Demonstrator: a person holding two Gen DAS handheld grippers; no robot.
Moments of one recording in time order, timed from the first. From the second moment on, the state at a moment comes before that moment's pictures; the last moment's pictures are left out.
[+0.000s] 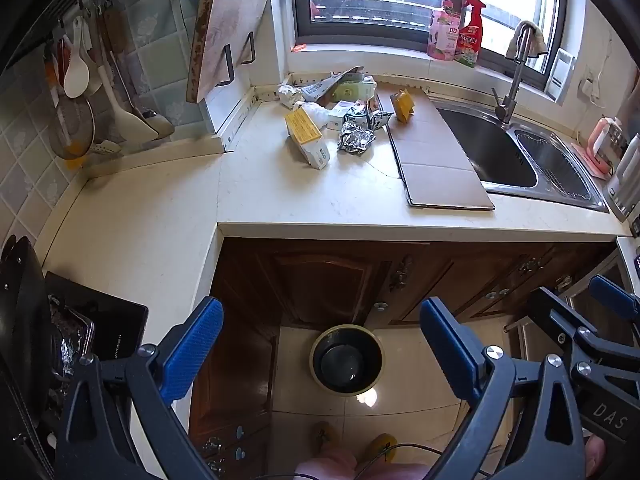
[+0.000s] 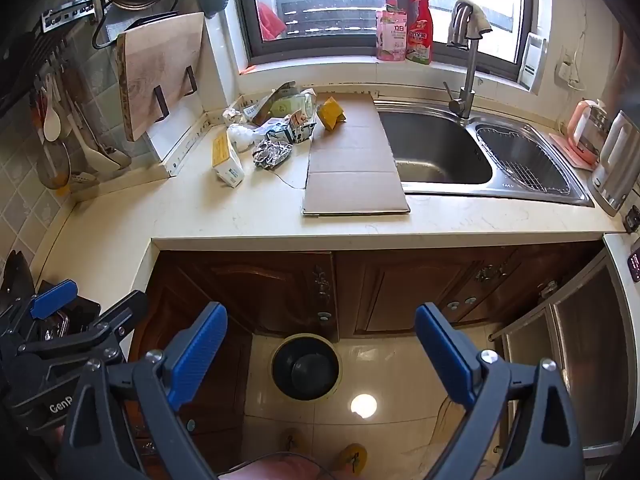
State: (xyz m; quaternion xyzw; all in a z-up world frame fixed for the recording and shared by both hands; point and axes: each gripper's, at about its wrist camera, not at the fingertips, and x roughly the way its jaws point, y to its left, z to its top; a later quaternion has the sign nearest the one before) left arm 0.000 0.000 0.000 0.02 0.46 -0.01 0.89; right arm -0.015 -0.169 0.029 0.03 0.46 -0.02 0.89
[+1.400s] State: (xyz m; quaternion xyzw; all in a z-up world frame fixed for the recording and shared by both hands) left arm 0.000 0.003 -0.010 0.01 0.47 -0.01 0.88; right arm -0.006 -0.163 0.013 0.03 0.48 -0.01 0.88
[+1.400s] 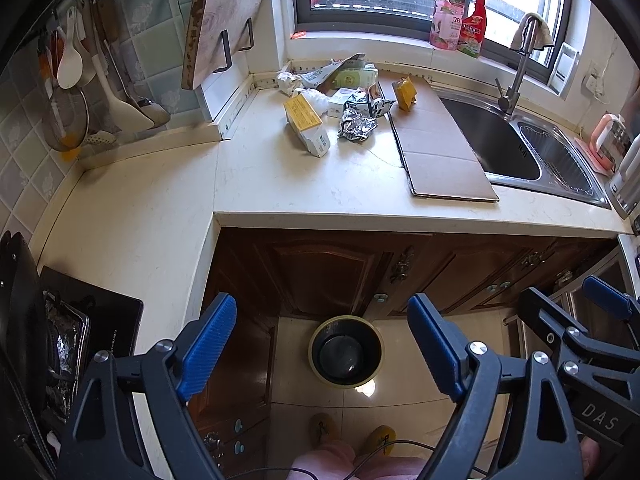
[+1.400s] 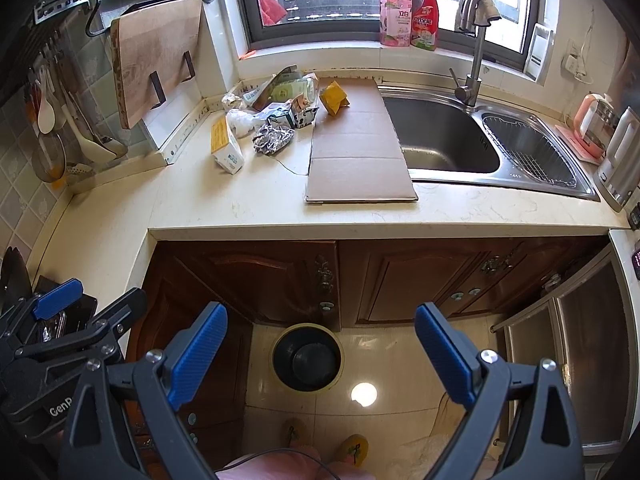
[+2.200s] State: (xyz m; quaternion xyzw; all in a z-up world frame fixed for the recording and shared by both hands) left arm 0.011 0.002 -0.015 0.01 0.50 -0.02 0.87; right arm -0.004 -0.167 0.008 0.04 0.50 -0.02 0.87
